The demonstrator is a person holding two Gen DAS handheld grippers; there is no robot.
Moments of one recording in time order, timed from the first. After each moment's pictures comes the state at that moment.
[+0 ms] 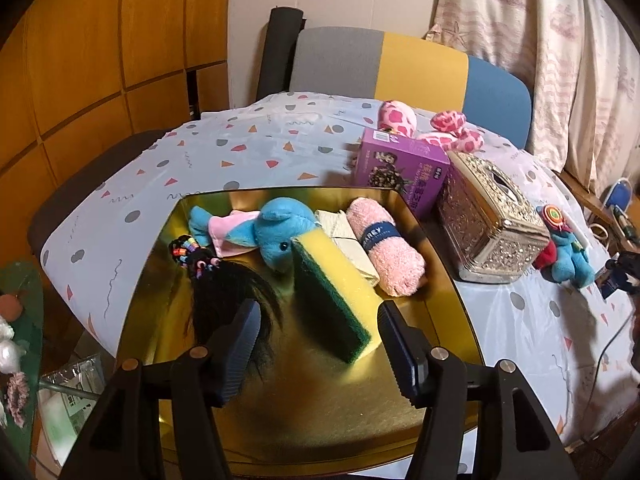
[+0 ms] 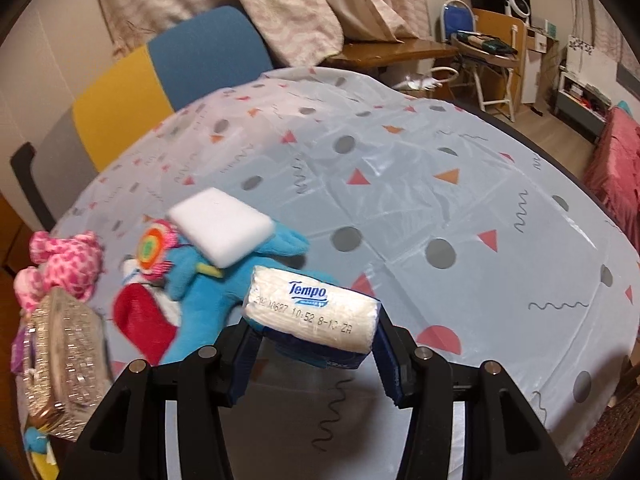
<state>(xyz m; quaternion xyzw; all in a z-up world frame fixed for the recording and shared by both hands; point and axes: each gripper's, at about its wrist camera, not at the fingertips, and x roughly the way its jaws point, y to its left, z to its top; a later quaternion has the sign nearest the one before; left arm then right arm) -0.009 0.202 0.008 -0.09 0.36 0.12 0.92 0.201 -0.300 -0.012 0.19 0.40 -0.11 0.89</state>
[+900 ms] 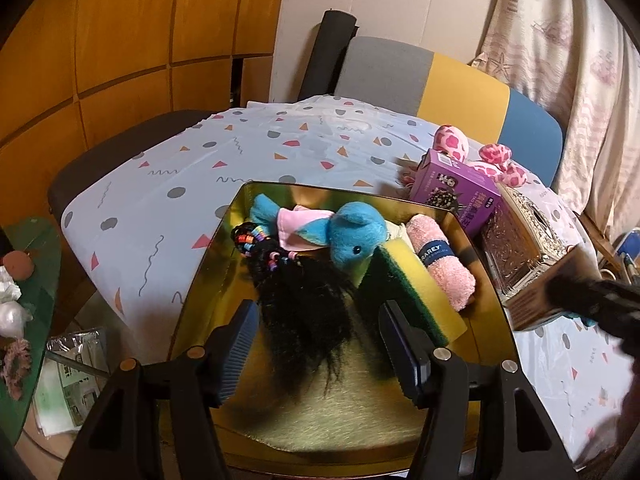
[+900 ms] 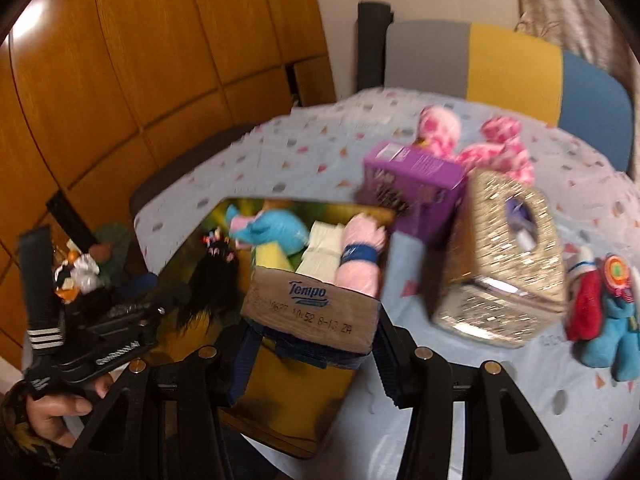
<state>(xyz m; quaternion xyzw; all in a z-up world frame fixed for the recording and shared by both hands) -0.035 0.259 -0.001 -0.15 0.35 0.17 0.91 0.087 0.074 0.028 -0.09 0.39 0.38 0.83</state>
